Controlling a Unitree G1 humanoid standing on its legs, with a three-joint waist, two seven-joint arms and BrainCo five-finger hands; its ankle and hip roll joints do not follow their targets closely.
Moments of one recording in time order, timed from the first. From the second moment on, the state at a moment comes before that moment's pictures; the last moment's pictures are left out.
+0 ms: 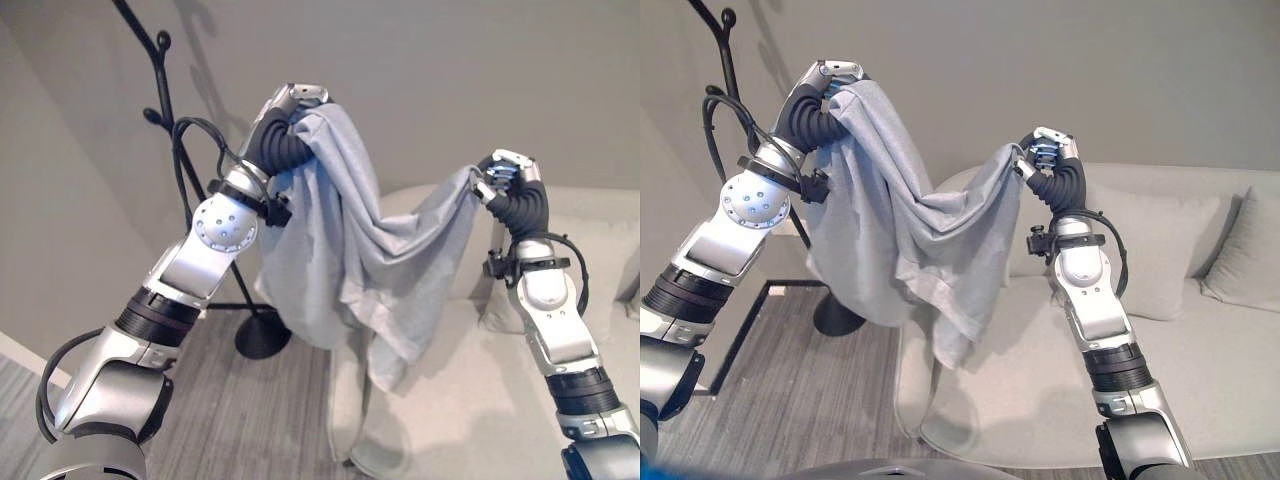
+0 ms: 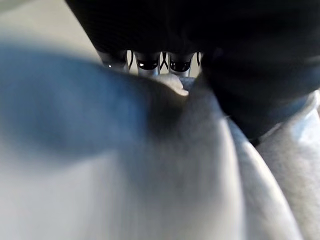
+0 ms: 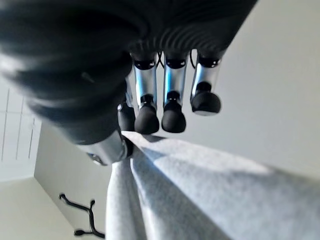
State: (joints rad) left arm -0.78 0.71 -0.37 0.06 -0.06 -0.16 0.14; right arm -0.39 -0.43 0.09 -0.06 0.12 -0.16 -0.19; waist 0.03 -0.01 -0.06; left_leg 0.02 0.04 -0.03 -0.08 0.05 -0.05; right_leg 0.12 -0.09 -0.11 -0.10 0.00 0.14
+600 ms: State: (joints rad) left arm -0.90 0.70 -0.46 0.16 -0.07 -0.17 0.13; right arm -0.35 -0.50 -0.02 -0.07 0.14 -0.18 -0.25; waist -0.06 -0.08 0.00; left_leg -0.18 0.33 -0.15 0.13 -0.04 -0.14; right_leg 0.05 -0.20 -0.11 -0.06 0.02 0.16
